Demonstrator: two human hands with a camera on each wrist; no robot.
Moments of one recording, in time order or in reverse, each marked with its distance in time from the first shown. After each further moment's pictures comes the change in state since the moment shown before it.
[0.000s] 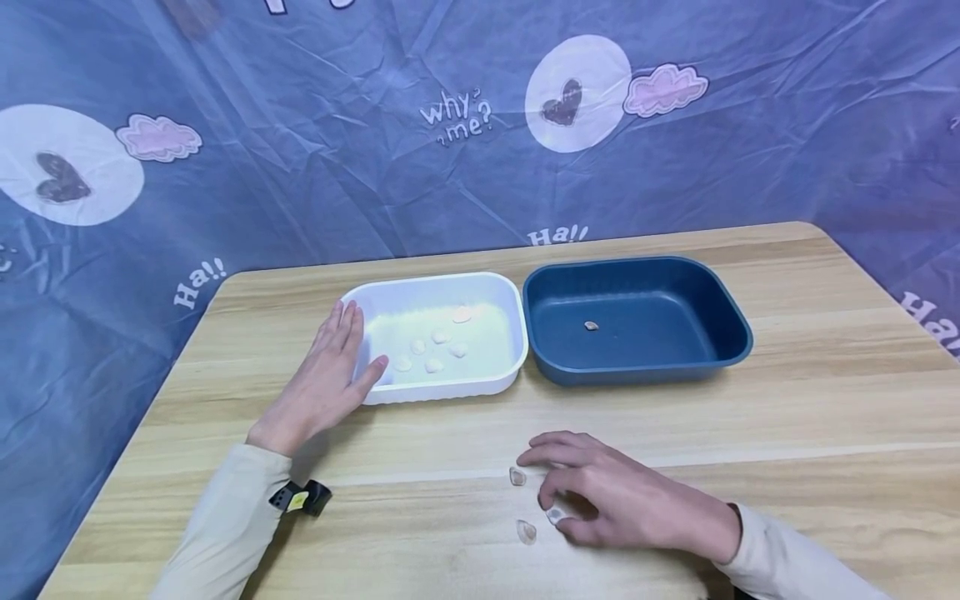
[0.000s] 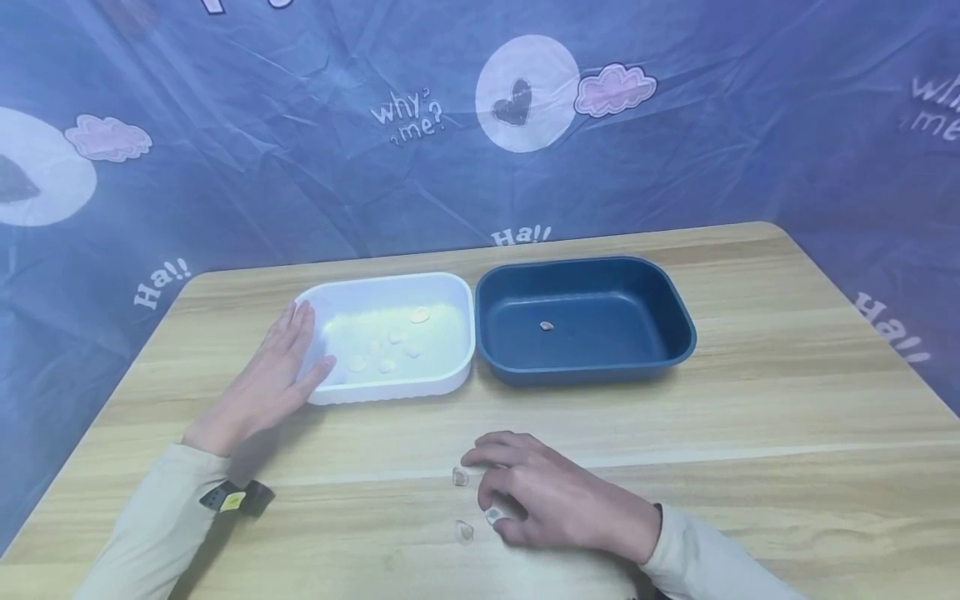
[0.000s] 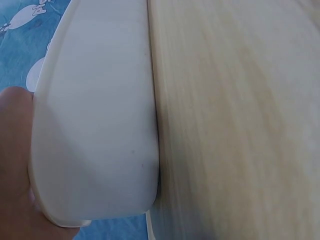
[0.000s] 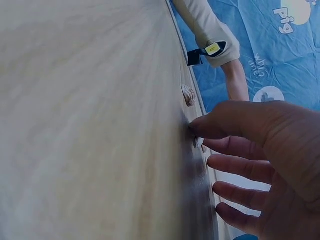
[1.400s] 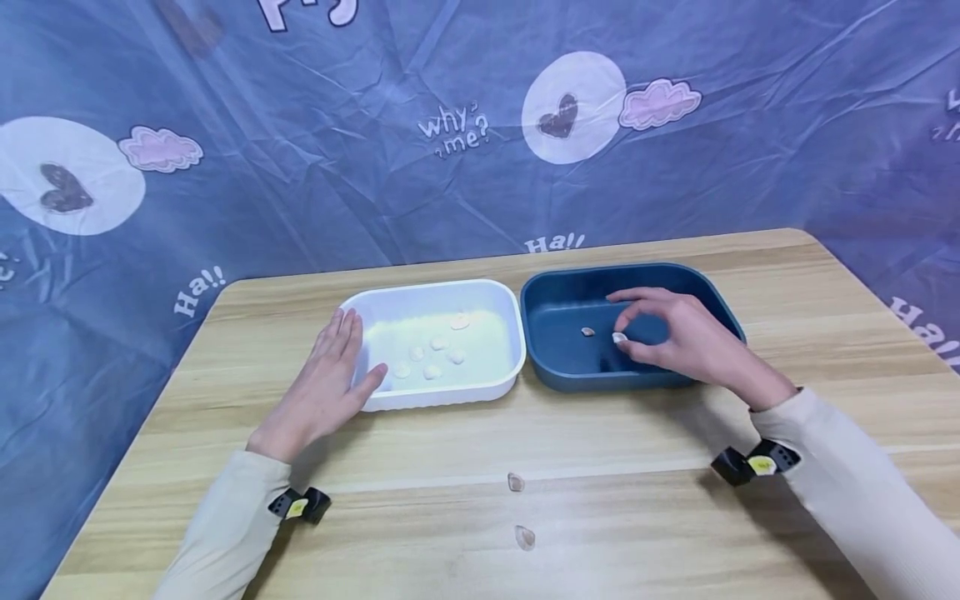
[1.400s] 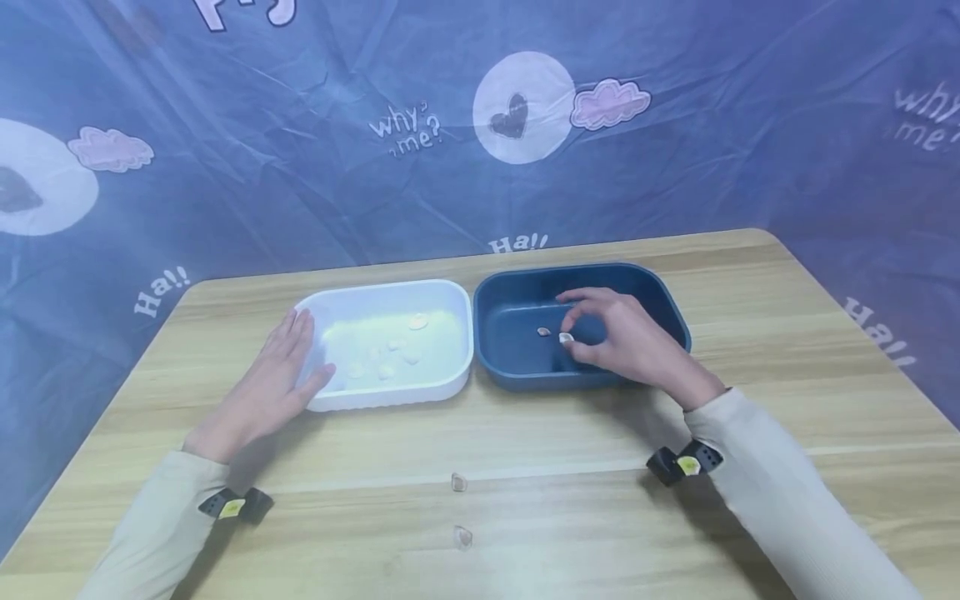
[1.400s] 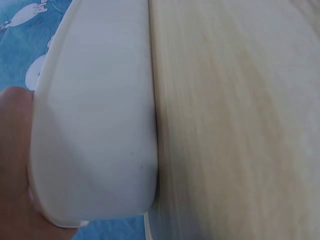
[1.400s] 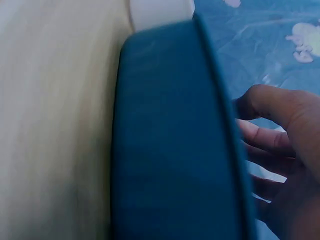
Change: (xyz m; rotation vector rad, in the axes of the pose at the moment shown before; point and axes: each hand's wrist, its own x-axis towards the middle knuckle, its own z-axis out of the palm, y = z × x) left_hand 0.003 0.002 0.000 -0.008 0.012 -0.002; right_hand 0.005 0.102 -0.115 -0.102 0.274 0.366
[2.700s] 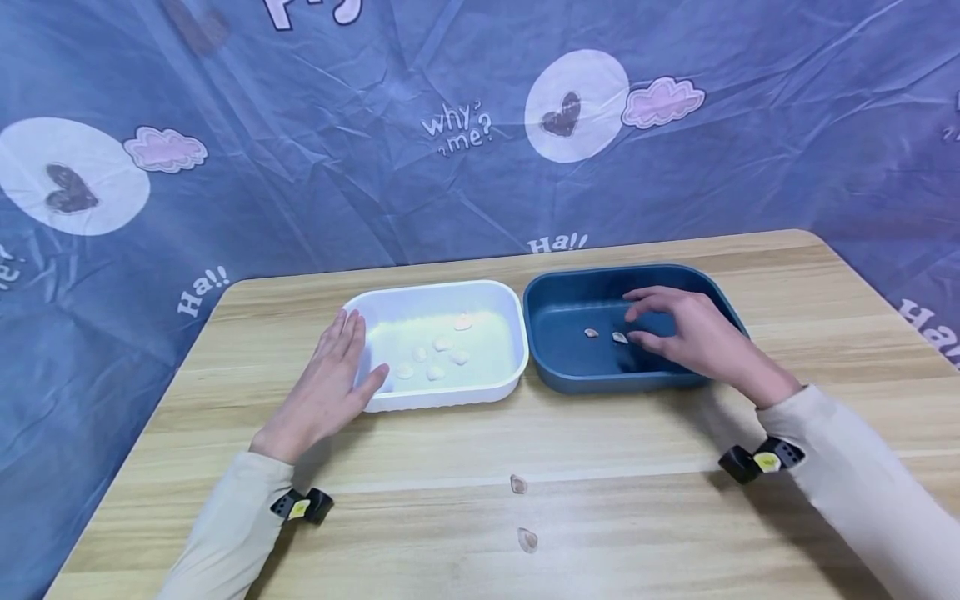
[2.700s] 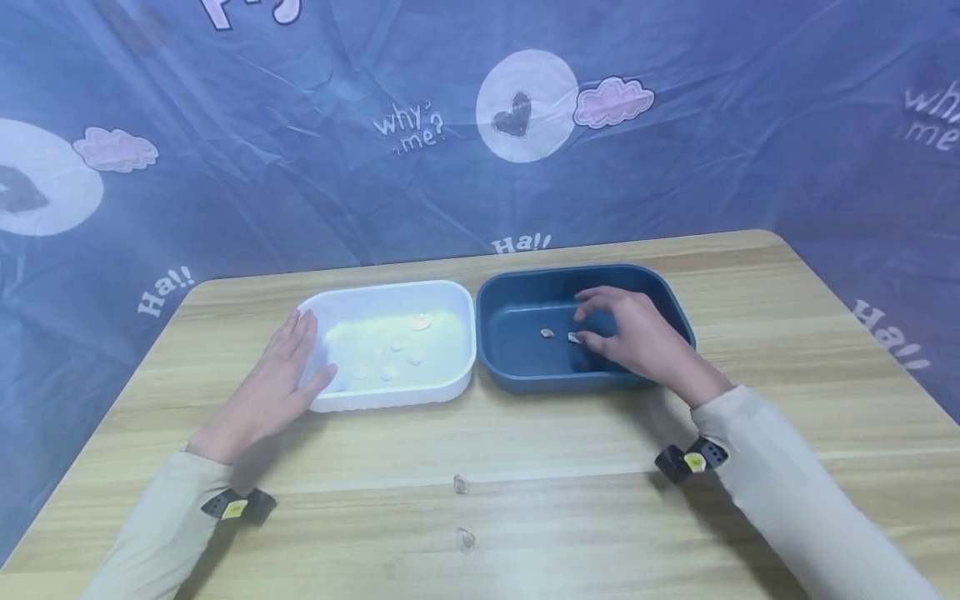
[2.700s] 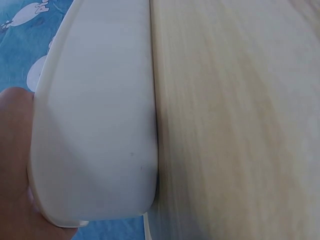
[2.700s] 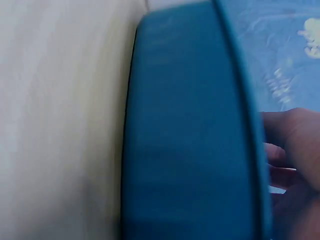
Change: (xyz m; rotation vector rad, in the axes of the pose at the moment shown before) left_hand -0.002 -0.003 0.004 0.007 0.024 0.009; right_hand -0.002 0.012 0.006 -0.050 0.041 0.023
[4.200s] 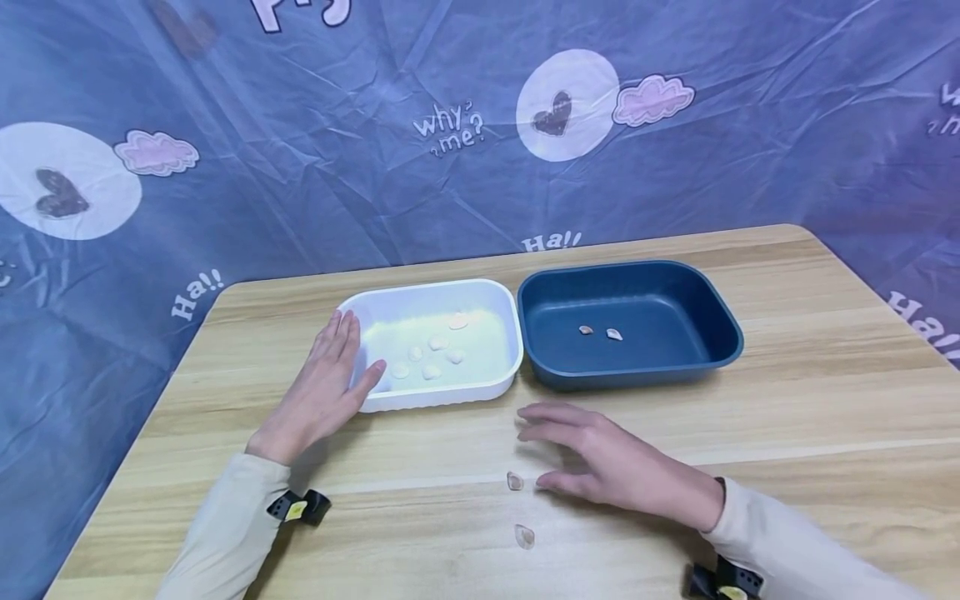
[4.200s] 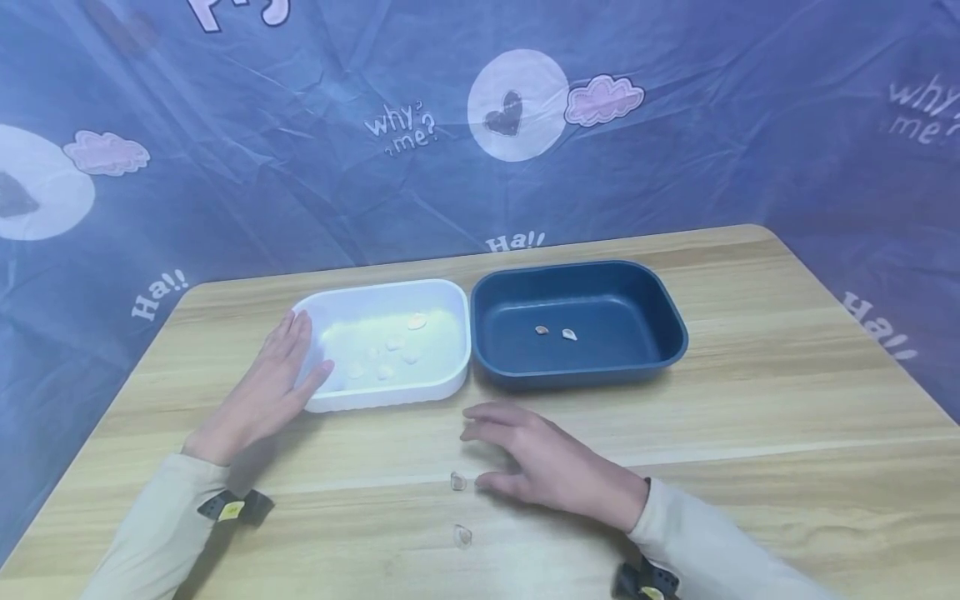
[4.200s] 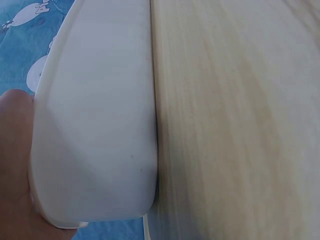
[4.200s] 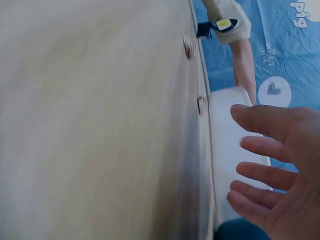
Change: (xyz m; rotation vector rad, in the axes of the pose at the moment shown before) left_hand -0.001 0.004 -0.002 -0.016 -0.018 -0.021; right_hand -0.052 -0.102 0.070 0.166 -0.229 -0.272
